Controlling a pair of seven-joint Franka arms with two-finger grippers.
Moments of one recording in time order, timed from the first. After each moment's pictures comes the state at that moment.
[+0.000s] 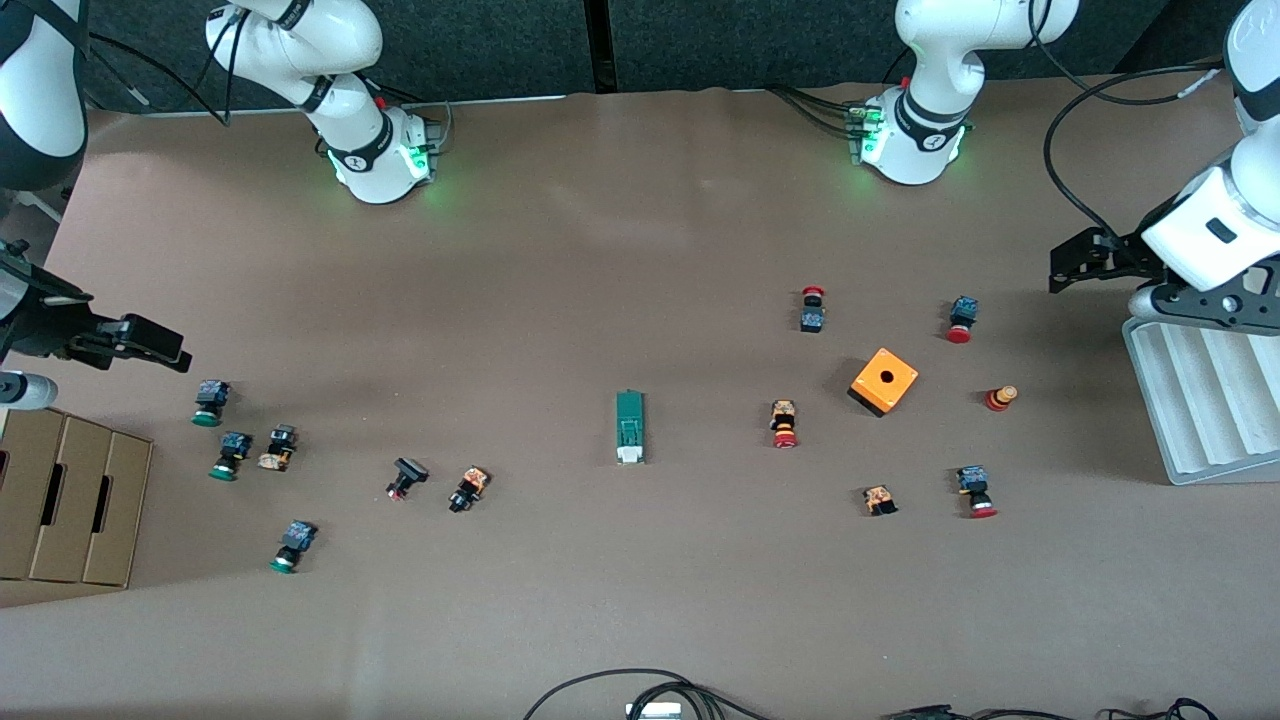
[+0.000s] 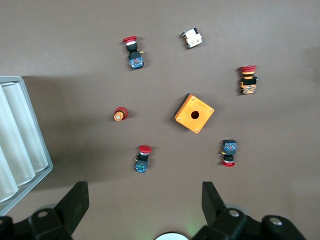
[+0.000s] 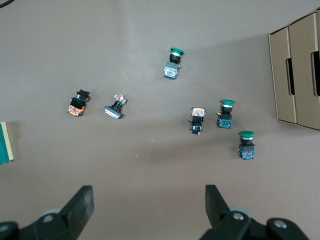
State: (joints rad) left arm -0.03 -0.02 -0.02 -1.67 0.00 1.54 0.11; right arm 0.03 0.07 -0.09 -1.57 0.03 1.63 0.05
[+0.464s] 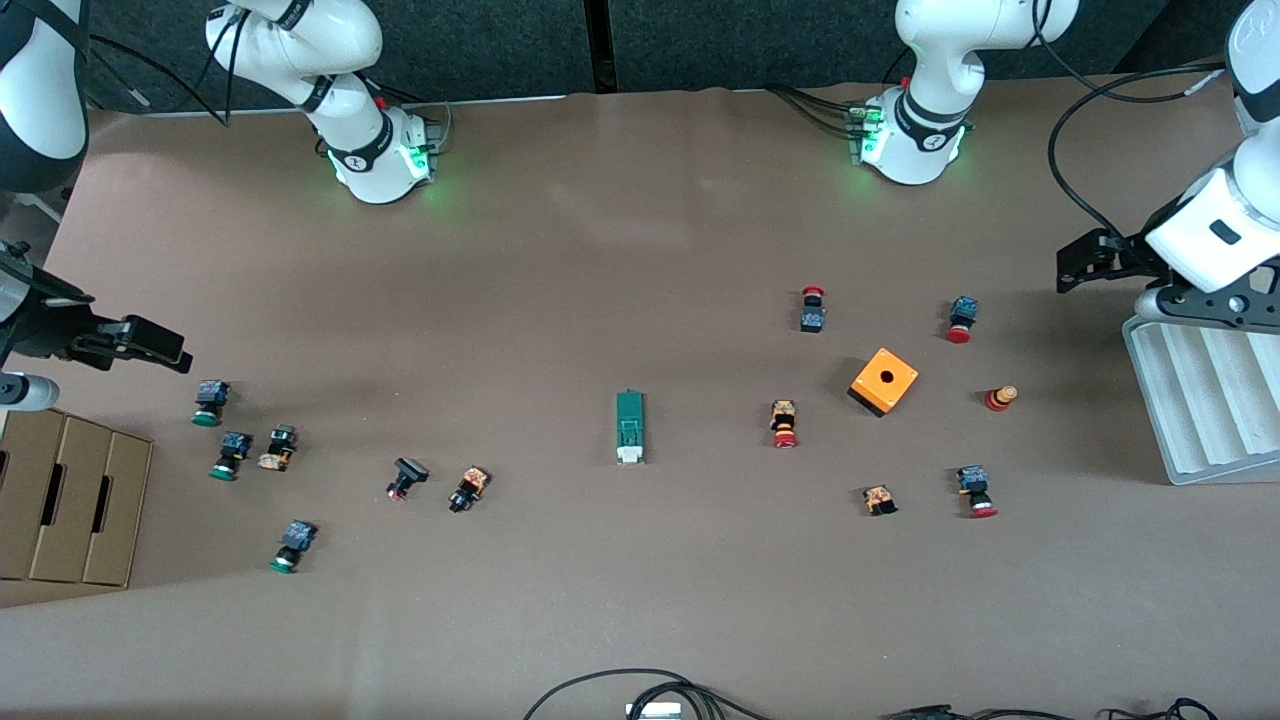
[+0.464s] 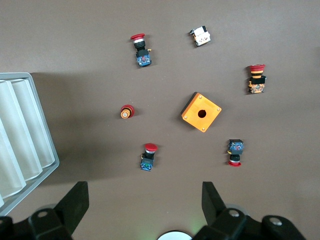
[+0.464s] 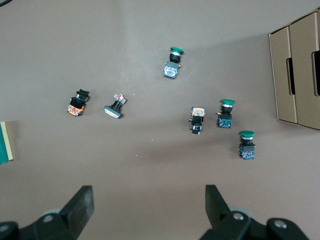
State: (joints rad) left arm -0.03 -0.02 -0.02 -1.67 0.01 1.54 0.11; right arm 0.03 0.07 -0.09 -1.57 0.03 1.63 0.05
